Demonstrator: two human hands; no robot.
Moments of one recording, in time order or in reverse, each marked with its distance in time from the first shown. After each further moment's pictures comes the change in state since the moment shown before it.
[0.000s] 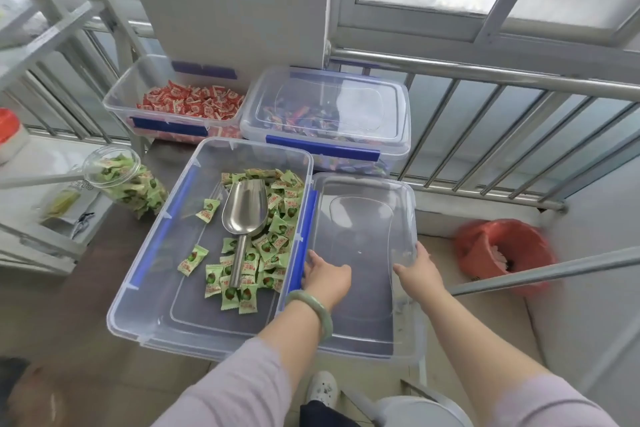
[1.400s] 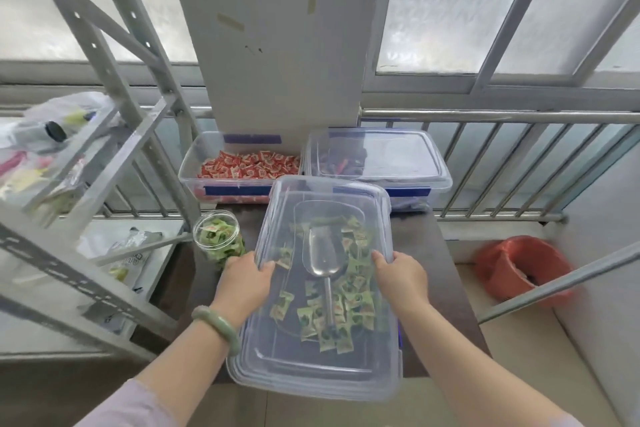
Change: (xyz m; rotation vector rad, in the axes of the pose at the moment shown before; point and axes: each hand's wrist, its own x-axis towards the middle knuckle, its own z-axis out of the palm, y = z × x) left_hand 0.015 -0.087 -0.300 0.399 0.361 0.436; right_hand -0.133 -0.169 0.114 0.109 0.309 -0.154
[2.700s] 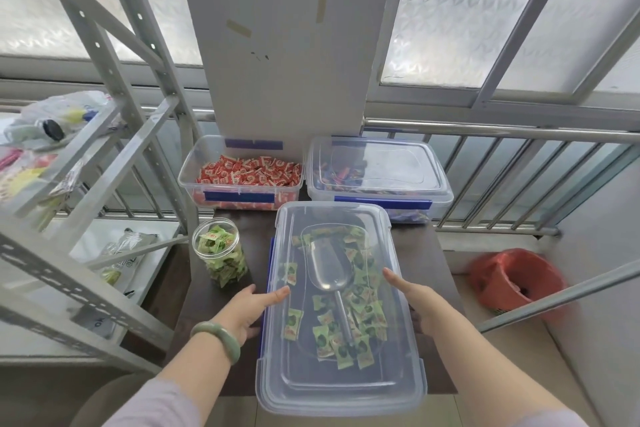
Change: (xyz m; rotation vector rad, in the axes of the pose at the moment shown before) left_hand 0.022 -0.031 0.035 -0.919 -0.374 -0.336; right_hand 0.025 0.026 -0.021 0.419 -0.410 0.440
